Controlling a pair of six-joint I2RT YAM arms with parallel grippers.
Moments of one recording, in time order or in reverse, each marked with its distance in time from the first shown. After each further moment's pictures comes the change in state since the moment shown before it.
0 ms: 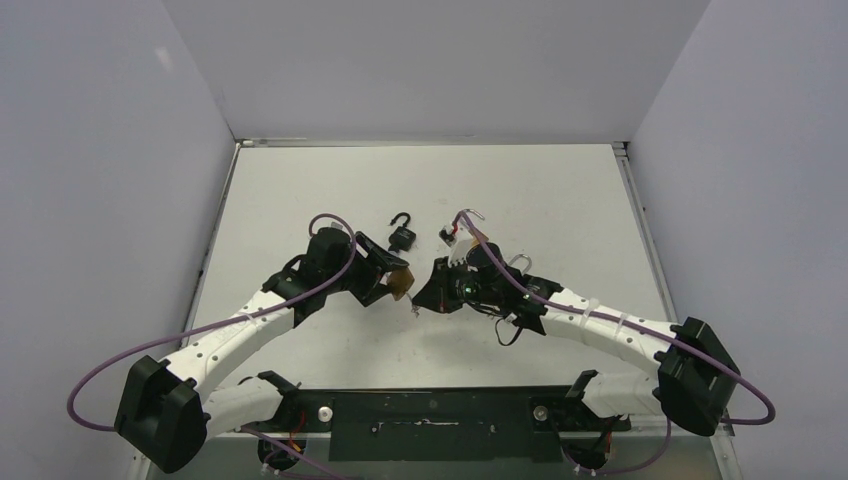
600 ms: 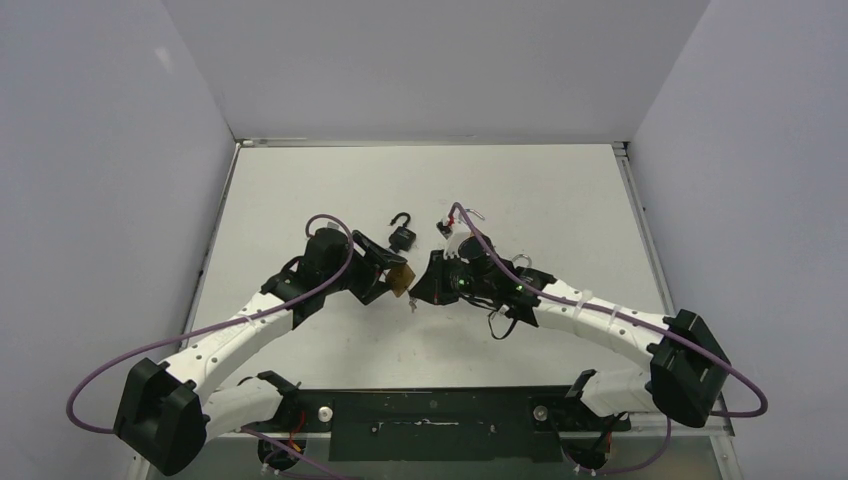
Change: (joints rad) left arm 0.009 -0.010 -0.016 0.036 -0.012 -0.030; right arm 0.000 0.051 0.068 -0.049 0.051 0.027
